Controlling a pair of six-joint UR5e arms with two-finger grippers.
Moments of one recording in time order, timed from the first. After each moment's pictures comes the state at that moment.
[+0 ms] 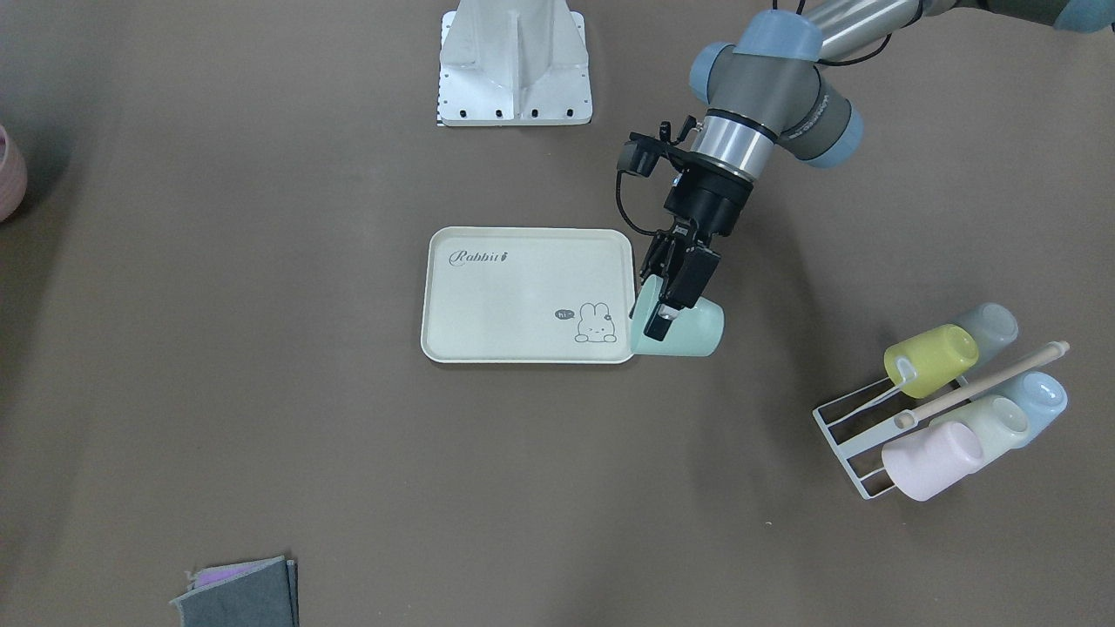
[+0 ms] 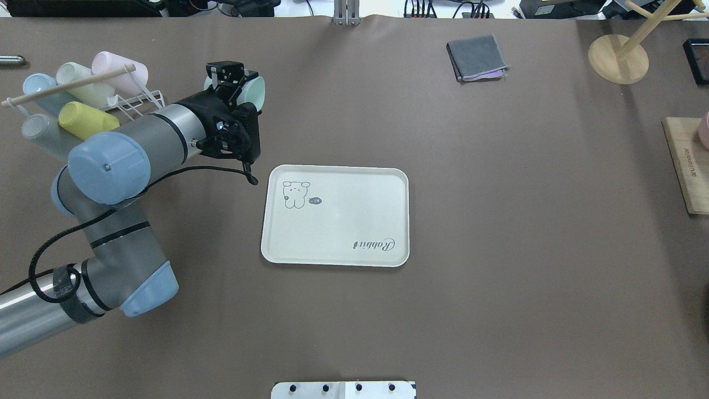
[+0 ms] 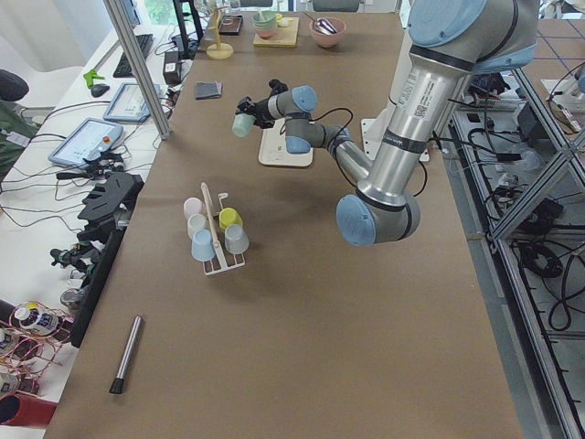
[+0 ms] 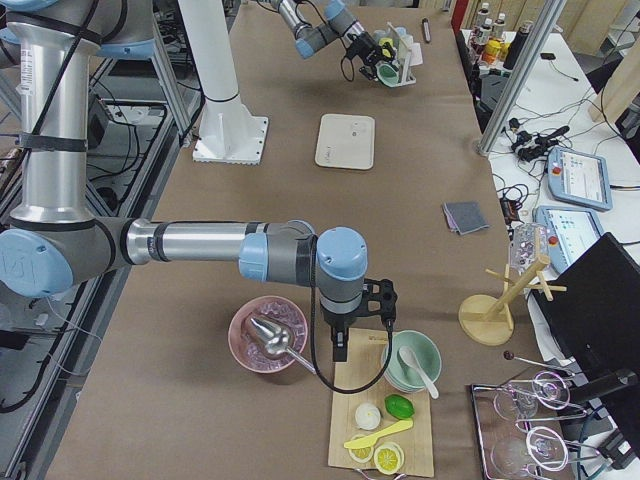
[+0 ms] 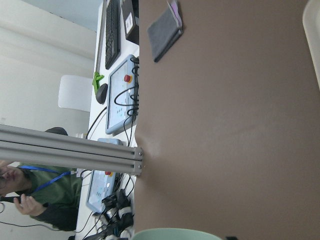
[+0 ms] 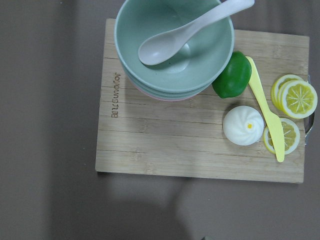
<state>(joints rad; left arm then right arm) -0.60 -2.05 -1.66 -2.53 -1.39 0.42 1.67 -1.68 1.75 -1.66 2.31 -0.12</state>
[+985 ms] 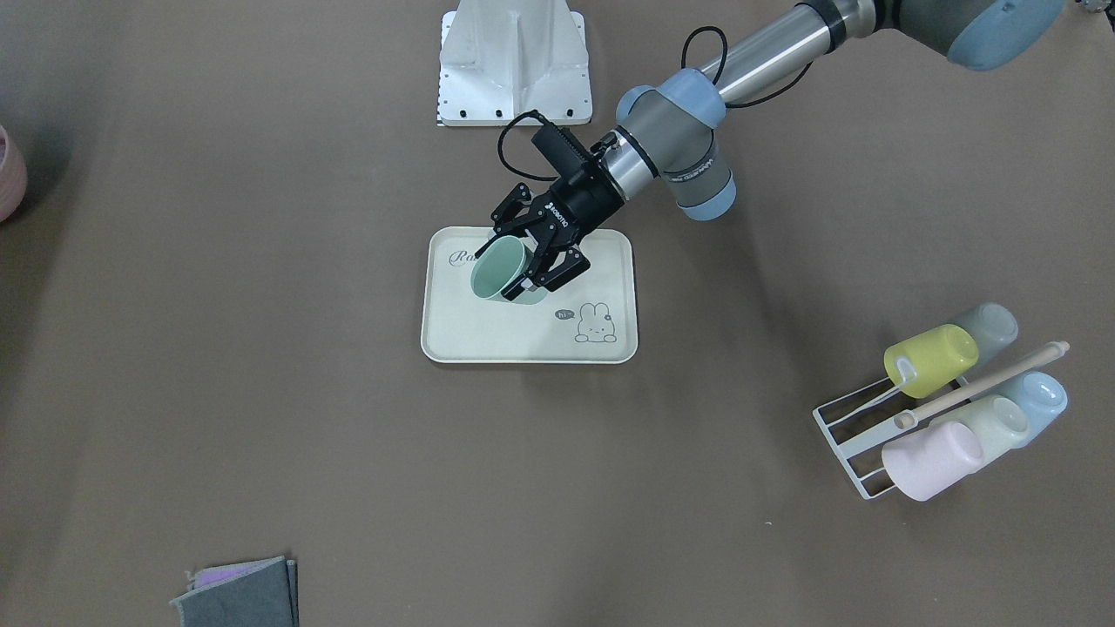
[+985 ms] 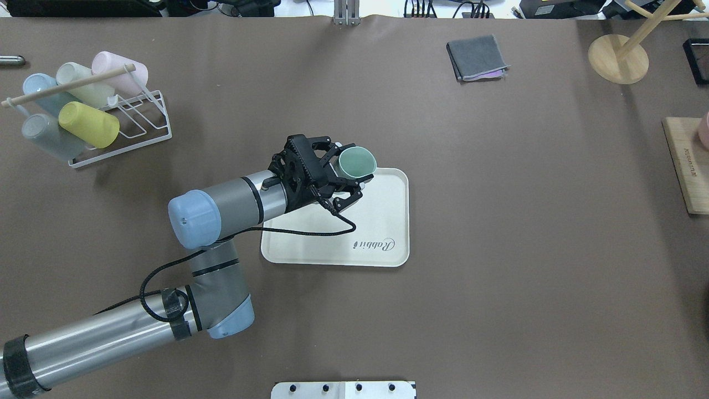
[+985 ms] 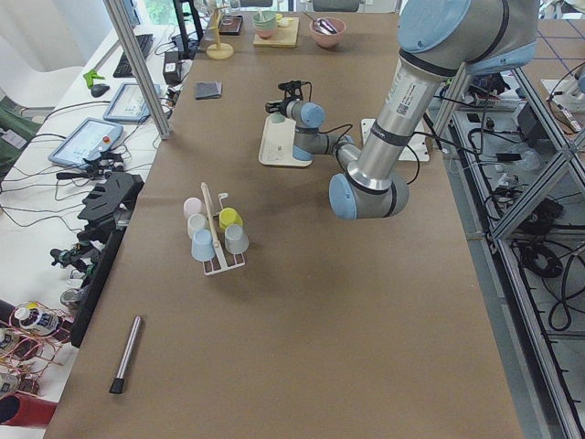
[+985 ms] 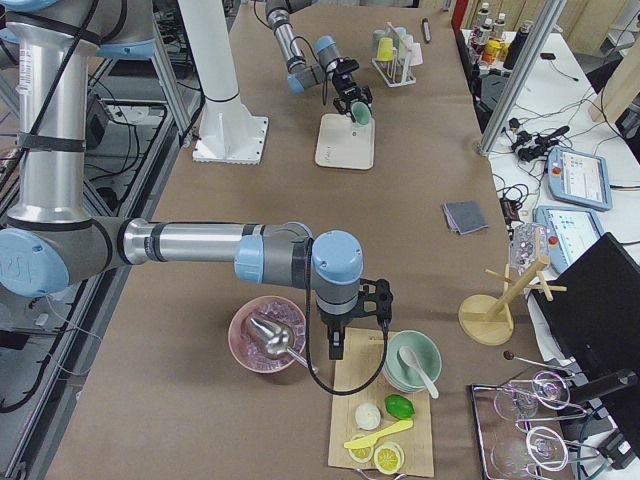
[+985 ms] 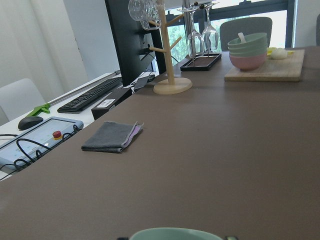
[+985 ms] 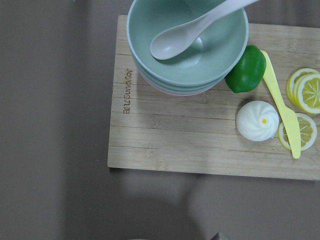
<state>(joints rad) -0.44 -2.23 -1.30 -3.05 -1.48 -0.25 1.67 -1.70 1.75 -1.66 2.34 -0.13</state>
